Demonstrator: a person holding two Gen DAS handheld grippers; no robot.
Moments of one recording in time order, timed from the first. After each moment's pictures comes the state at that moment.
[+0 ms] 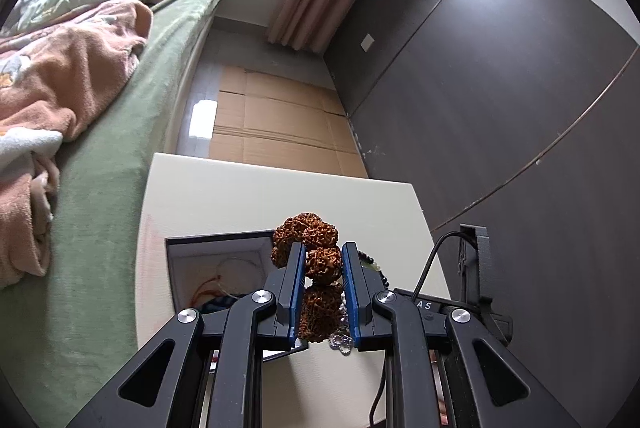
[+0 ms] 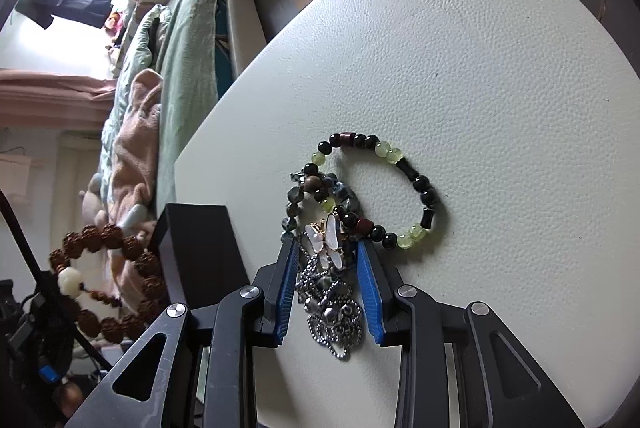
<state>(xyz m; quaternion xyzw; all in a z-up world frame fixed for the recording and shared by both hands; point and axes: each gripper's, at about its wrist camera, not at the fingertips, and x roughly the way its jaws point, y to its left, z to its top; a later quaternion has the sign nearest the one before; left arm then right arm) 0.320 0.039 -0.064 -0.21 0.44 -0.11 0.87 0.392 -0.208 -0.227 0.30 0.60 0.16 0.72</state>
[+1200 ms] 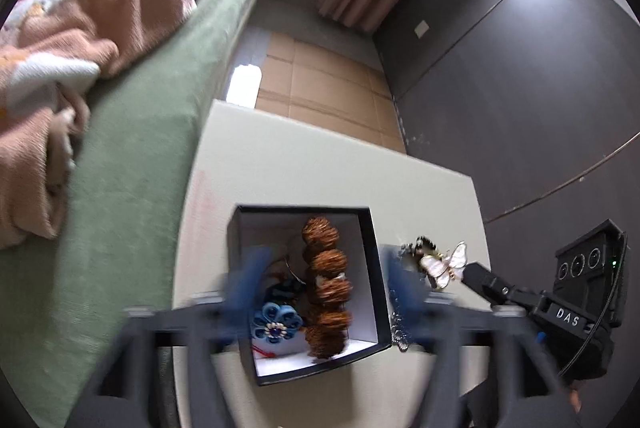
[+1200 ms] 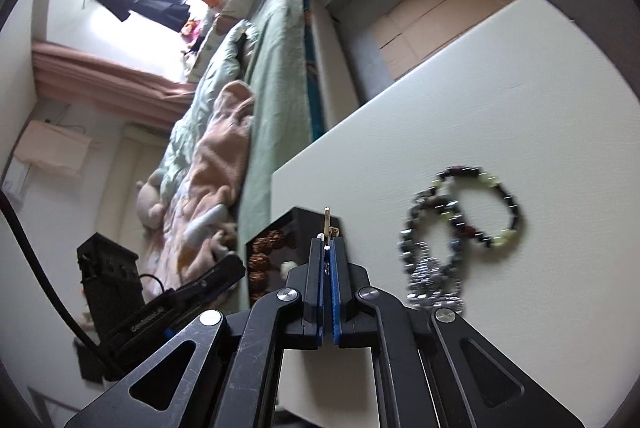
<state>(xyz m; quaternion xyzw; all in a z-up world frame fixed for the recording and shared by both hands) 0.329 0.084 -0.115 -0.24 0.48 -0.05 0.84 0.376 -0.185 -0.162 0.32 0.51 0.27 0.75</state>
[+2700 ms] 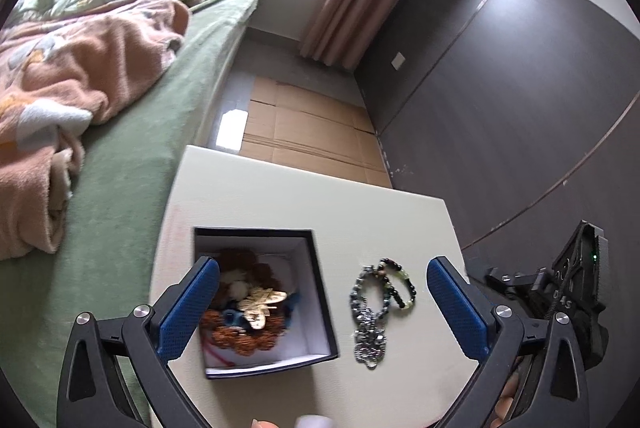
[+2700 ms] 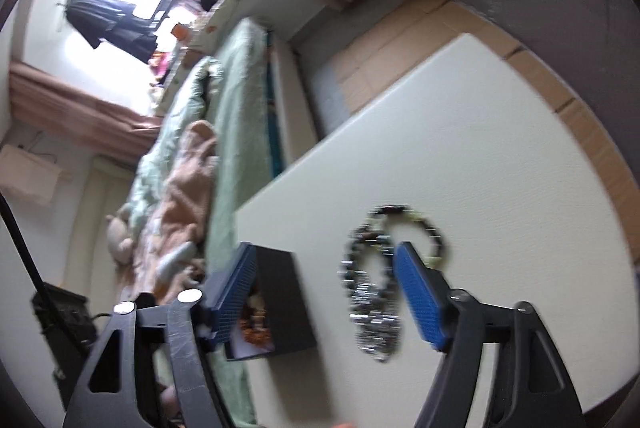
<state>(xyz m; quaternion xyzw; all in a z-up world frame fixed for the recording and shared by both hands) 0.313 0.037 -0.086 -0.21 0.42 -0.06 0.88 0.370 -0.237 -0.151 0.31 0.49 0.16 0.79</state>
